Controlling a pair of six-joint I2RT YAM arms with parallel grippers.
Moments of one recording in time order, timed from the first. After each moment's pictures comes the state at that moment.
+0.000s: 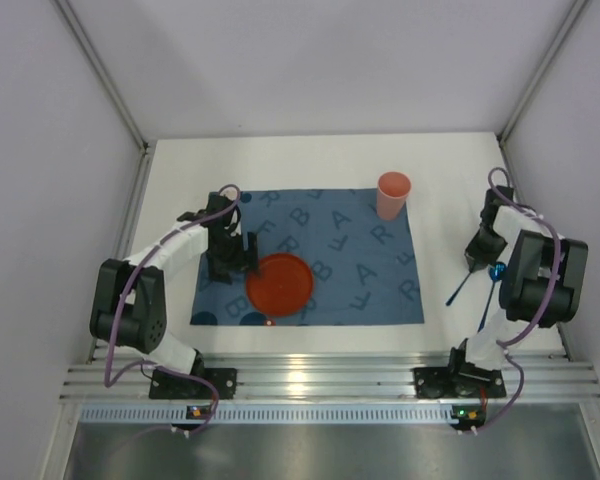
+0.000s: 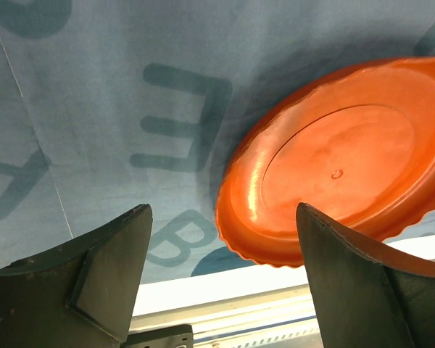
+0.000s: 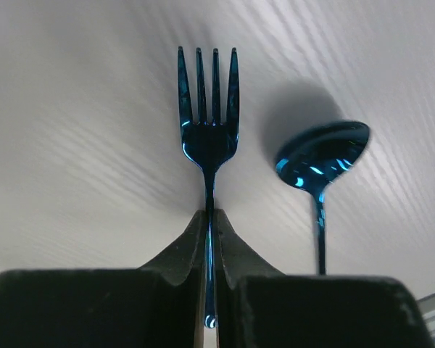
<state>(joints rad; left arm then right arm) -0.24 1.55 0.96 -0.73 0.17 -0.39 -0.29 1.68 1.01 -0.71 0.17 0.42</state>
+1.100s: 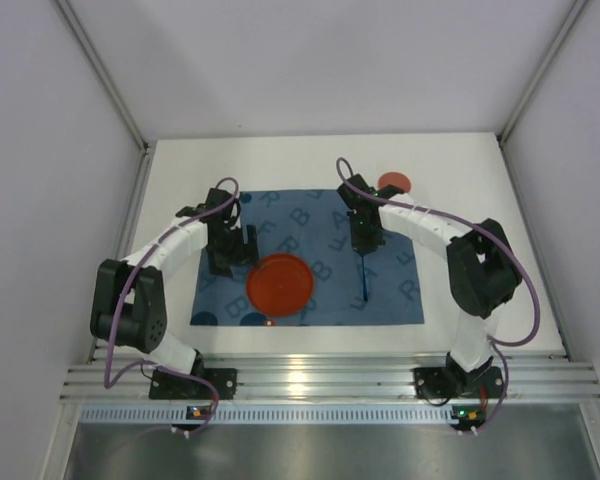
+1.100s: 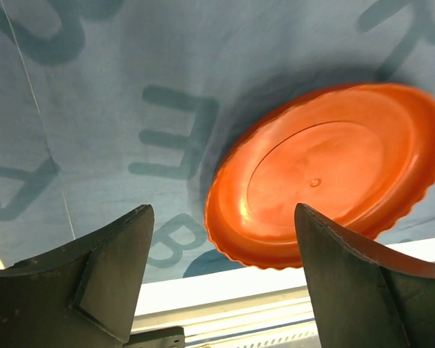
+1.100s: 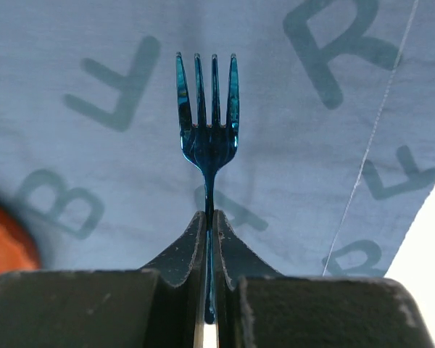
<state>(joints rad) -0.24 1.56 1.05 -0.76 0.16 -0.41 0.60 1.82 1.40 -0.83 0.17 0.53</state>
